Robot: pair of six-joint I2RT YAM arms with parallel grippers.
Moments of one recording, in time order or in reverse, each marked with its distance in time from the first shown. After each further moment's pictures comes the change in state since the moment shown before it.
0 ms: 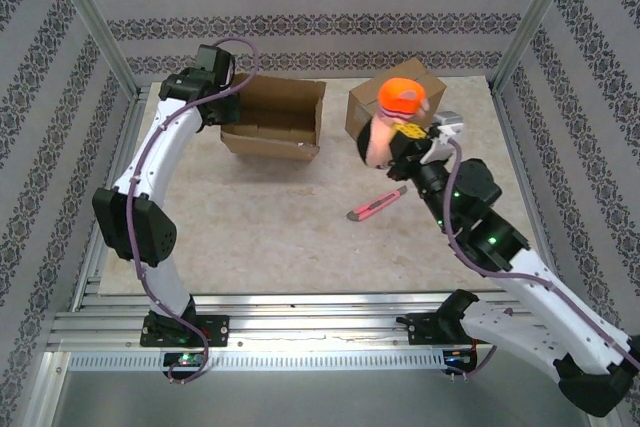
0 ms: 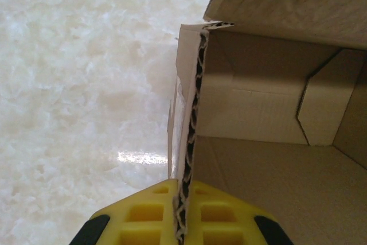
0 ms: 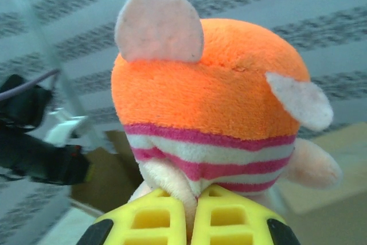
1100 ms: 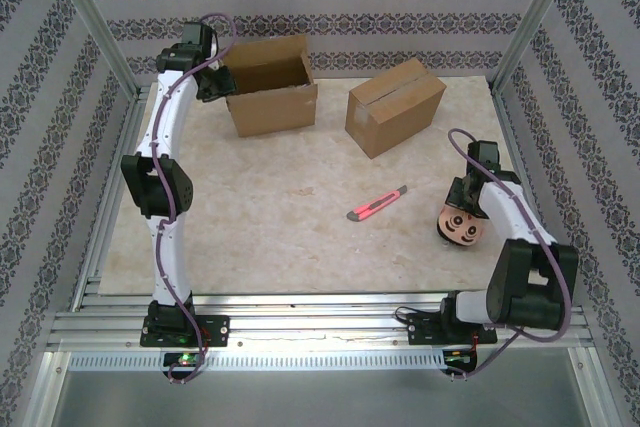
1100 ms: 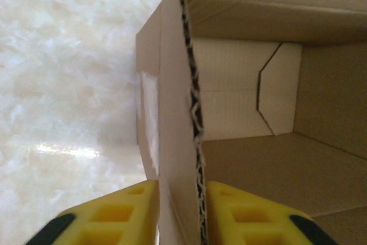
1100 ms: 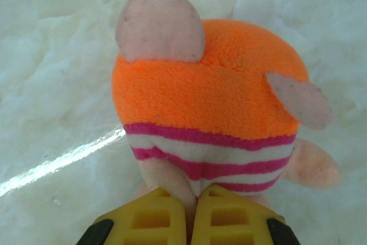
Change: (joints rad) left arm 0.151 0.450 0.562 -0.084 0.280 -0.118; right arm -0.850 0.599 -0.074 -0.566 -0.209 -0.007
